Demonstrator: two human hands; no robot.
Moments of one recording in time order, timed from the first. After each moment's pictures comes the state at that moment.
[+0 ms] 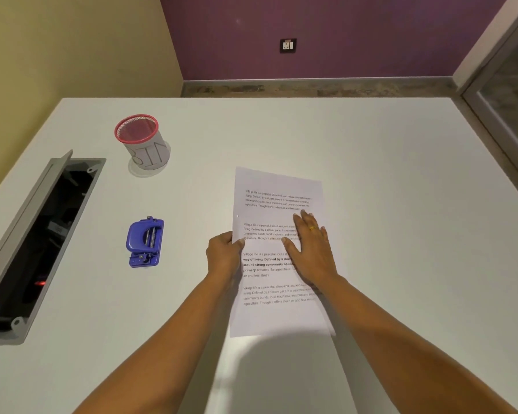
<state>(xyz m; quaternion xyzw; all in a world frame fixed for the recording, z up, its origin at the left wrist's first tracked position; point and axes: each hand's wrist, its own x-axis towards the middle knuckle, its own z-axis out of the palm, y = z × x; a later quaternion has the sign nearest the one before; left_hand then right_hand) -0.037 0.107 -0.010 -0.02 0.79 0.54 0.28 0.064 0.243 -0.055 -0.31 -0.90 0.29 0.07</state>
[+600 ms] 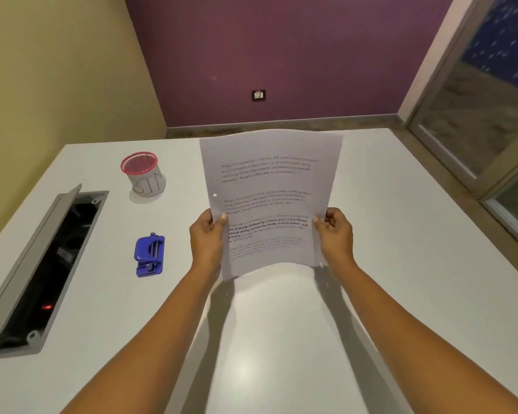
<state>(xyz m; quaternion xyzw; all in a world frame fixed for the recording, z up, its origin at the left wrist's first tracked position) -0.016 0.080 0.074 0.13 0.67 0.71 0.20 0.120 0.235 0.053 -0.43 -0.62 0.55 0.35</state>
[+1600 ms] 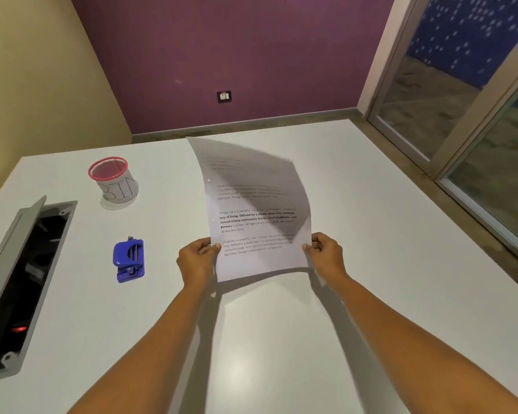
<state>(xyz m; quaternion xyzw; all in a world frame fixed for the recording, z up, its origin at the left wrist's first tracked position) 0.000 0.064 0.022 0.07 0.78 0.59 0.22 0.181 0.215 0.015 -0.52 -0.69 0.45 0.22</state>
